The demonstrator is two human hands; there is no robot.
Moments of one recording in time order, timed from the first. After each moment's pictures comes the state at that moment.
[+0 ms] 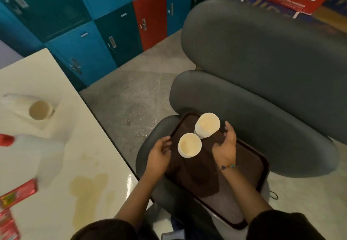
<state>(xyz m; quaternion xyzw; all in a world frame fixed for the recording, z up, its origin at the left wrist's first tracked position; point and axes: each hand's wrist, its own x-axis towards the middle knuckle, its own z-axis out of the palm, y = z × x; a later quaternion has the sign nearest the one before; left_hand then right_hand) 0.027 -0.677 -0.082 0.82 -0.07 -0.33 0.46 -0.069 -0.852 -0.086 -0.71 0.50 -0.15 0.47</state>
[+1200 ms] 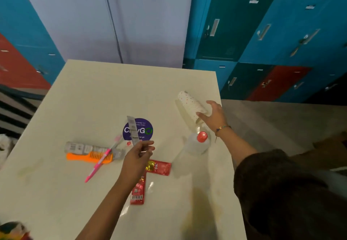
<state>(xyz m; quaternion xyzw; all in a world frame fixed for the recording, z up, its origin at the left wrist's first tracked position) 0.150 -0.261 0.003 0.78 0.20 -0.06 0.59 0.329 -0.502 -0.024 -0.92 0.06 0.09 0.36</state>
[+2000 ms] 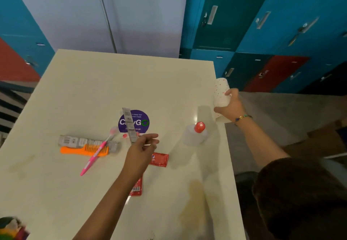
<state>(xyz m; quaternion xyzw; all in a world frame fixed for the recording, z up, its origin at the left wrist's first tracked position) 0.150 -0.275 0.005 0.78 0.18 -0.08 0.60 0.315 -0.542 0.021 -0.91 0.12 0.09 0.39</state>
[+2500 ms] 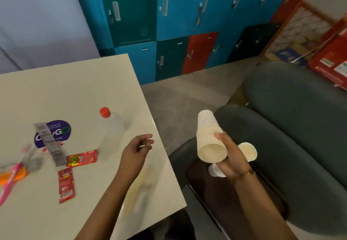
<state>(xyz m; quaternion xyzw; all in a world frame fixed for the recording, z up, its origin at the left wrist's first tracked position) 0.081 -0.473 0.036 0.78 0.03 -0.16 0.60 0.020 -0.715 0.059 -0.39 0.38 0.01 0.84</state>
